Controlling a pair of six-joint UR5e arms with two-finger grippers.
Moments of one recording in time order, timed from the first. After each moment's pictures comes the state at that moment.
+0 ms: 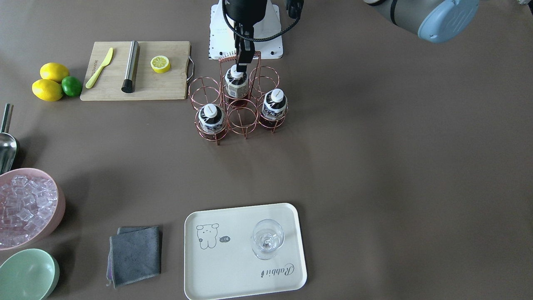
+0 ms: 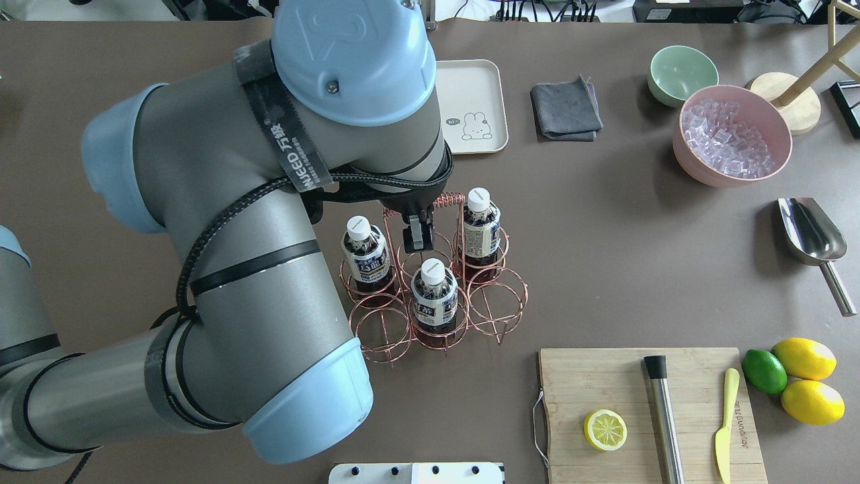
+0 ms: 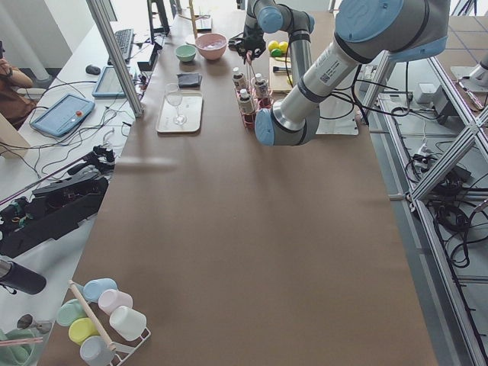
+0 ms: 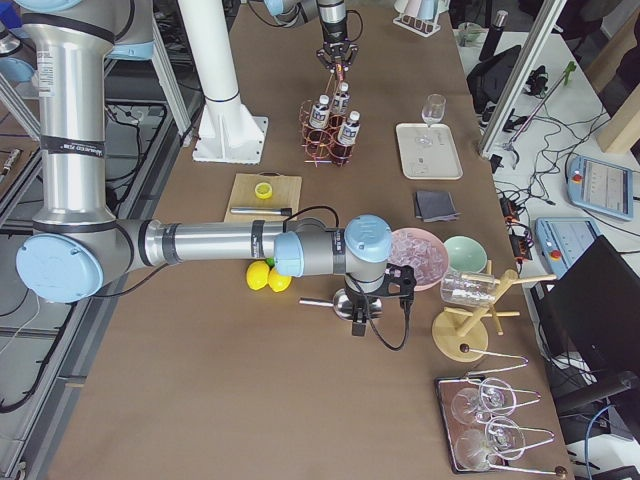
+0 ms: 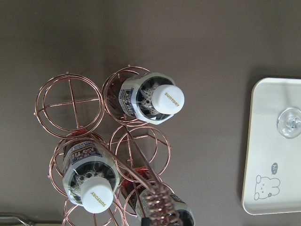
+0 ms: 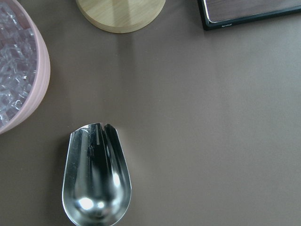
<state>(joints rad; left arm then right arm) -0.55 -2.59 -1.91 -1.12 -1.82 -2.89 1.53 -1.62 1.69 -1.53 2.34 0.19</state>
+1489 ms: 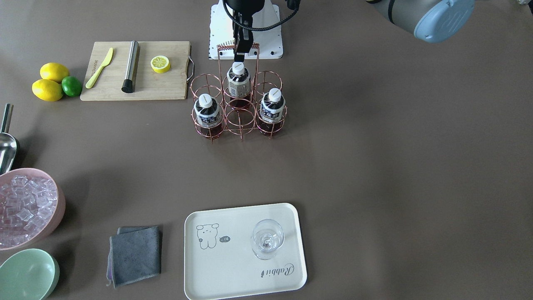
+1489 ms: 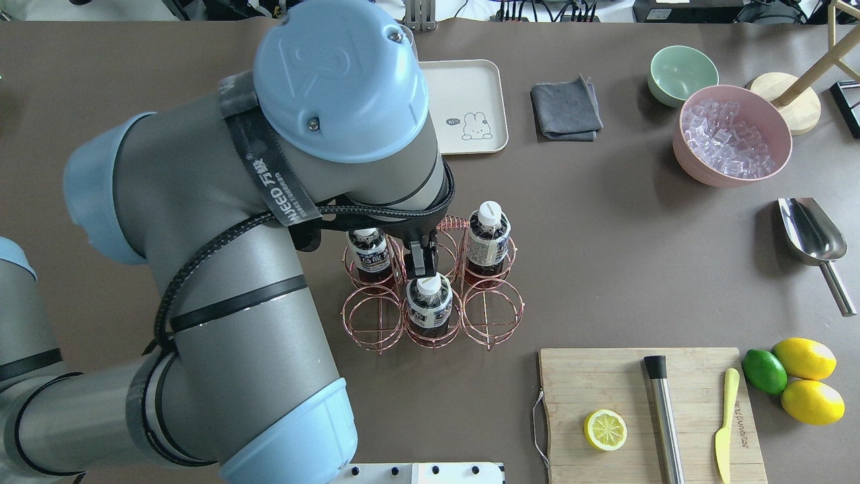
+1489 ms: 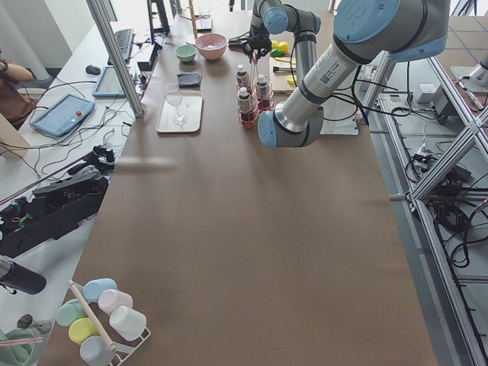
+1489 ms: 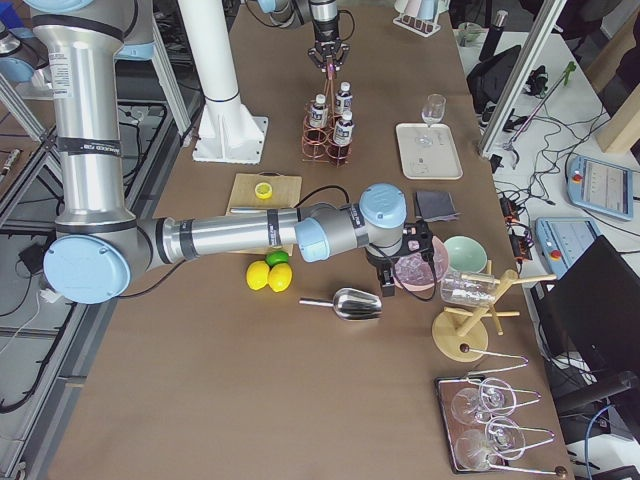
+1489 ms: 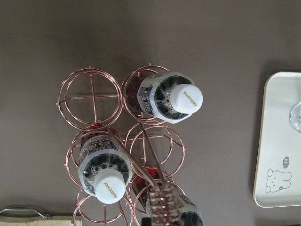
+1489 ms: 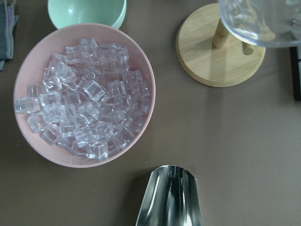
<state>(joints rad) -0.51 -2.57 -1.96 -1.11 -1.82 -2.91 1.47 -1.55 1.70 -1.37 2.41 0.19</state>
